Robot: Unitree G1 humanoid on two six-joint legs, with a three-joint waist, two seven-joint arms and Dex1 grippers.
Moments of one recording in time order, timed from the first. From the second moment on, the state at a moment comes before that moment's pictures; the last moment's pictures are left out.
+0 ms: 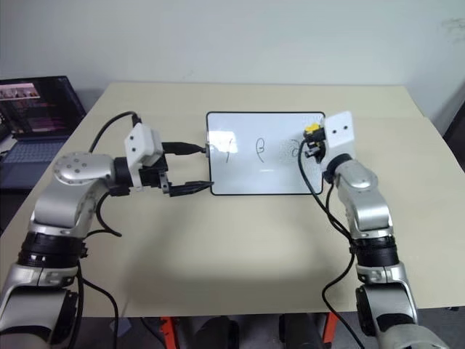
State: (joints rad) left arm -0.63 0.76 -0.05 0.09 -0.33 0.23 -1.13; right arm -0.69 -0.30 -0.01 0.09 0.11 0.40 0.26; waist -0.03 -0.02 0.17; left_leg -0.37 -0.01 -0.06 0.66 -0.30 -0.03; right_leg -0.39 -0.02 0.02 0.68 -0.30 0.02
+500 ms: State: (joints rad) left arm -0.63 0.76 -0.05 0.08 -0.33 0.23 -1.13; right arm -0.85 -0.21 0.03 0.45 0.06 0.17 0.28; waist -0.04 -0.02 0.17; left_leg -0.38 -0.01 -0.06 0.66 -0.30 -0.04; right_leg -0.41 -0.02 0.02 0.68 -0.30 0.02
